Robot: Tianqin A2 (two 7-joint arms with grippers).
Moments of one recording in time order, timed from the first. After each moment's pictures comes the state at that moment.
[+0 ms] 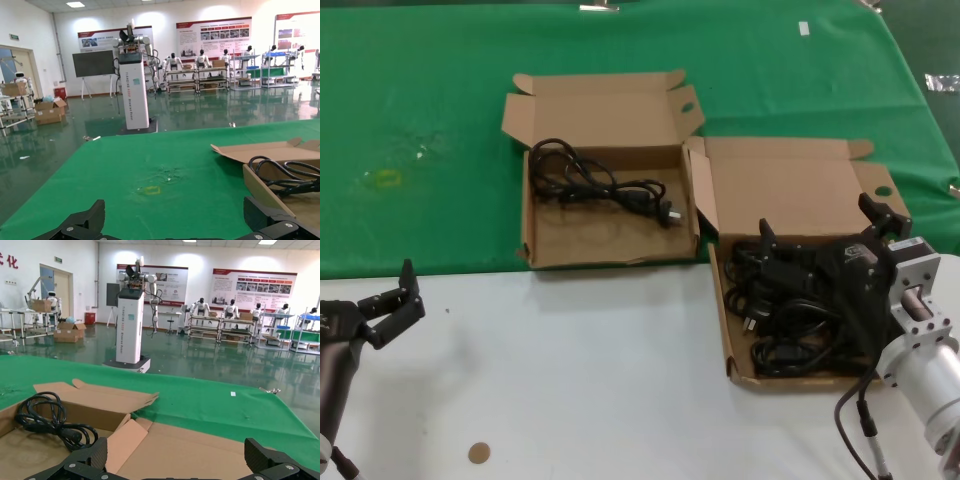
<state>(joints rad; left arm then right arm) 0.00 -0.30 1.60 -1.60 -1.80 0.00 0.00 0.03 0.30 -1.62 1.58 1.77 -0.03 0.01</state>
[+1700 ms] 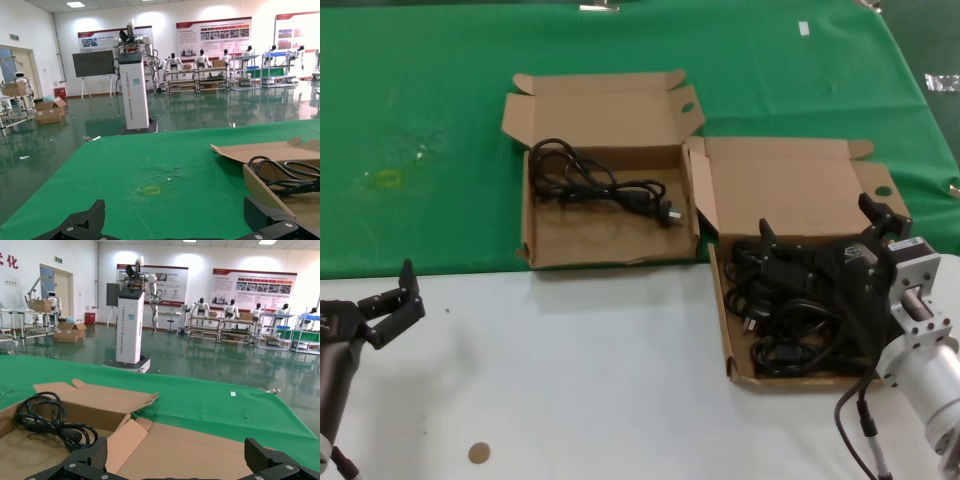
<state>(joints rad) 0.00 -0.30 1.60 -1.60 -1.80 0.00 0.00 0.03 0.30 -1.62 1.58 1.77 -0.03 0.01</state>
